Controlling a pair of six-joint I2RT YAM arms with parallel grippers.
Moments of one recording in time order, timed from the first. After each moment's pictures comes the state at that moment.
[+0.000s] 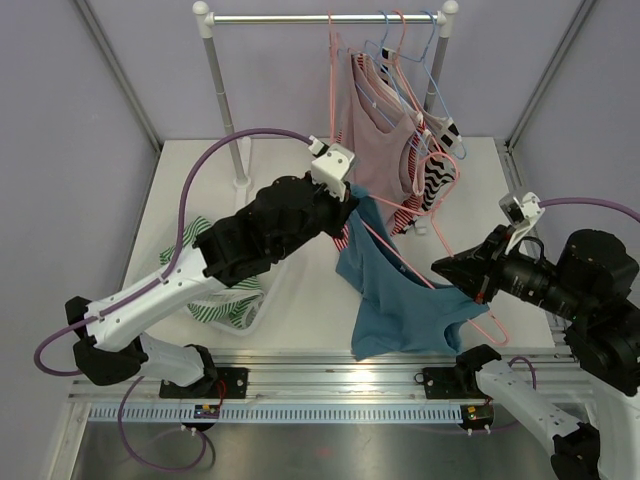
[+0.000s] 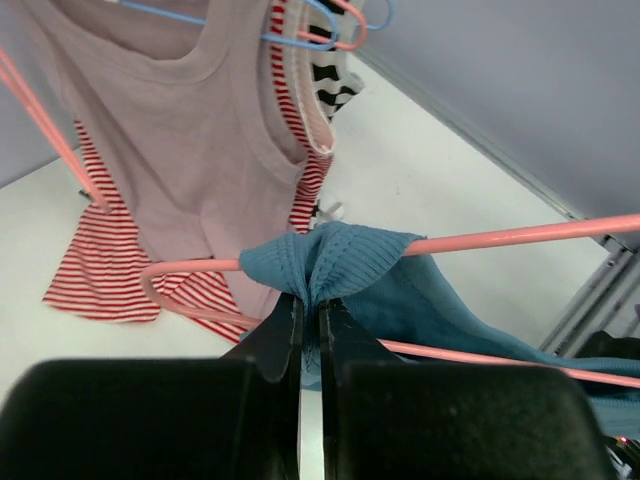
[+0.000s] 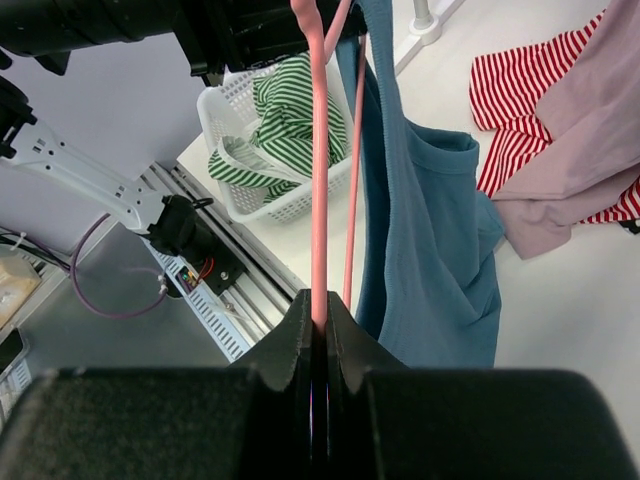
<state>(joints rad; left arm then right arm) -1.09 1.34 1.59 -0.46 -0.31 -0.15 0.40 0.73 1.53 -1.06 -0.49 0.26</state>
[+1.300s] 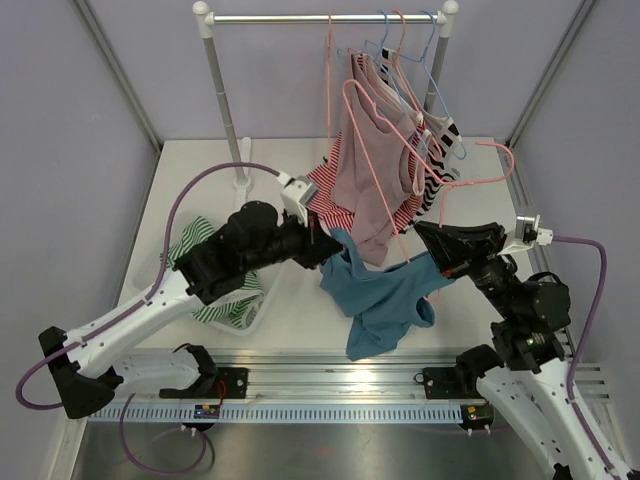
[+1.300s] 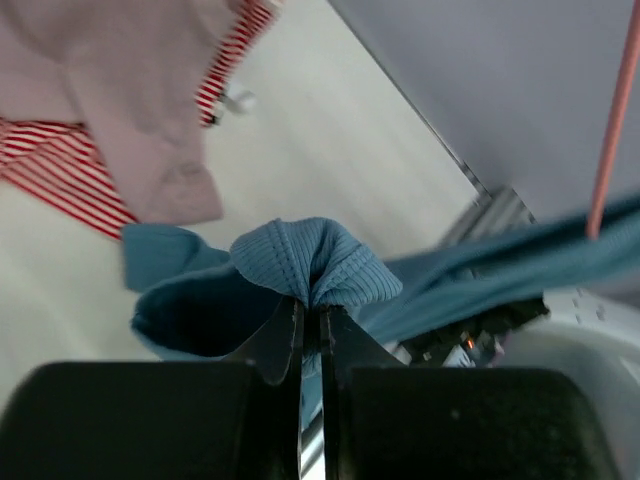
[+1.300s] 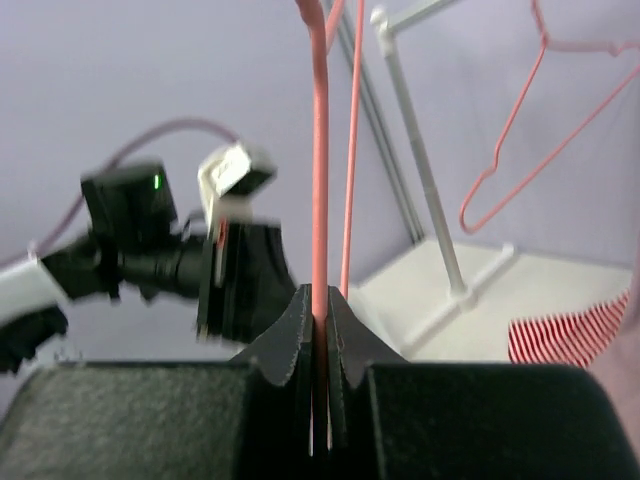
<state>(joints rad) -0.88 1.10 1.17 -0.39 0.07 -0.49 0.40 0.41 0.70 0.15 -0.39 0.59</state>
